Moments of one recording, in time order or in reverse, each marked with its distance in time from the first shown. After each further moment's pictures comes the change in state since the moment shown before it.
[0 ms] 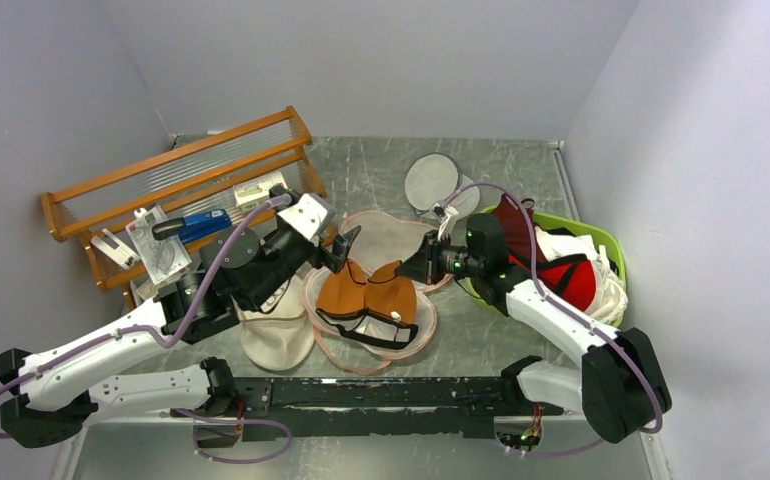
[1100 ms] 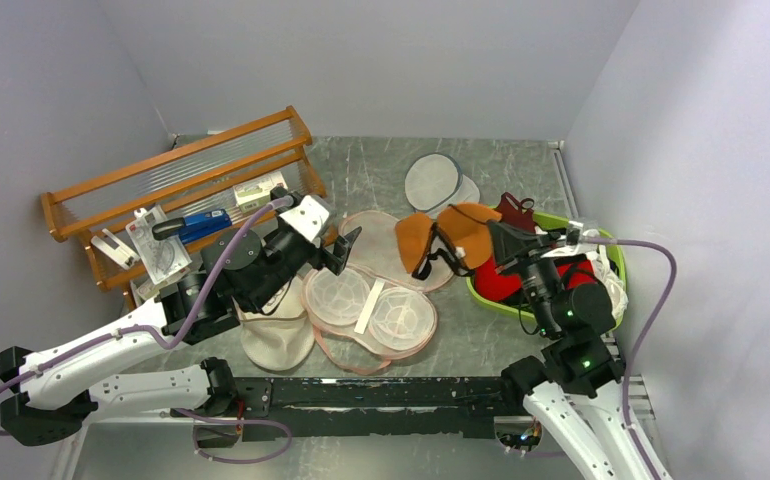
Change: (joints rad) left arm -0.016 0.003 0.000 0.000 -0.021 0.007; right arm 0.000 -0.825 0.018 -0.159 0.730 -0.045
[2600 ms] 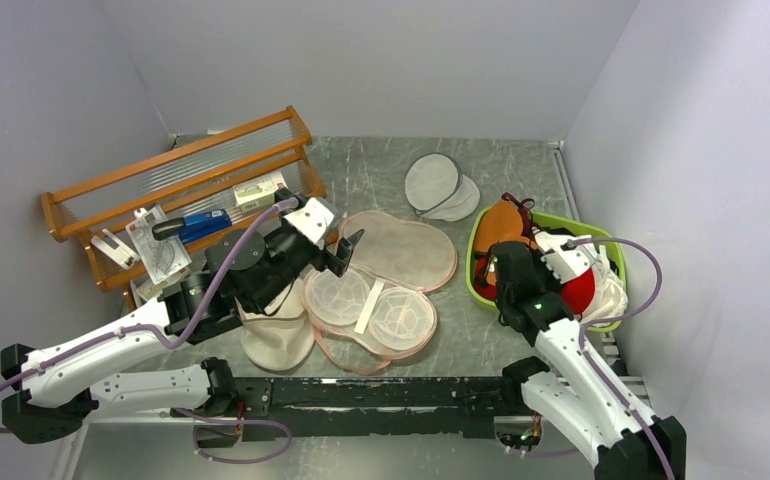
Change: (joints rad) left arm -0.011 0.010 0.000 -0.001 -0.002 0.008; right arm -0.064 0.414 -0.074 -0.445 1.019 0.530
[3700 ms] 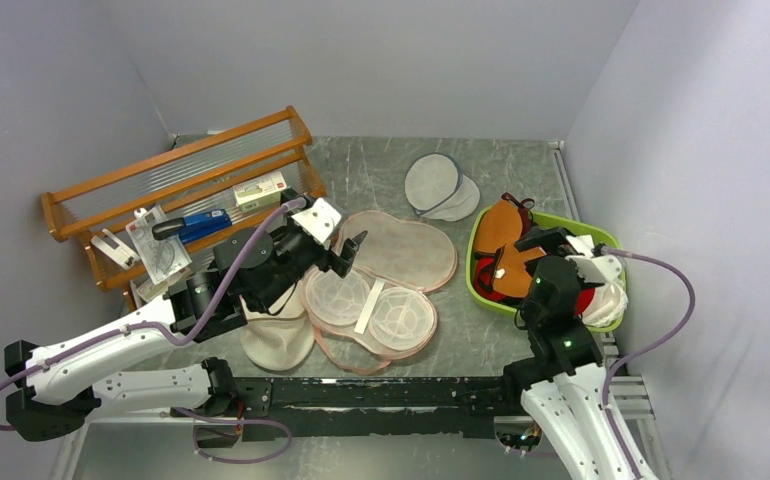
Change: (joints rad) left arm -0.002 0.024 0.005 -0.008 0.000 0.000; right arm -0.111 -0.273 0.039 0.094 -0.179 -0.126
